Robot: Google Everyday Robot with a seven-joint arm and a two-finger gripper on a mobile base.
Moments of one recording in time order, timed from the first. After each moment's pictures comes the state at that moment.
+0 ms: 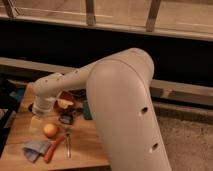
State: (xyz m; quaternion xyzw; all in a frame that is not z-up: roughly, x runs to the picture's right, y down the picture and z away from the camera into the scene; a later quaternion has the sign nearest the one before) arm -0.333 0.151 0.729 -0.41 -0.21 0.14 0.88
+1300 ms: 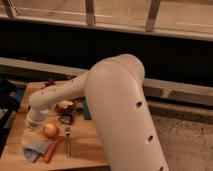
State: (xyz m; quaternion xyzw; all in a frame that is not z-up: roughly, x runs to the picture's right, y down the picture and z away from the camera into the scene) arm -0.372 0.208 0.715 -0.43 -0.27 0.12 0.86
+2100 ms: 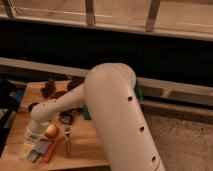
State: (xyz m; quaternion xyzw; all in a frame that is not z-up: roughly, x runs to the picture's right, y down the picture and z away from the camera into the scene) arm -0.381 0.267 0.725 -0.46 -0.29 0.10 0.83
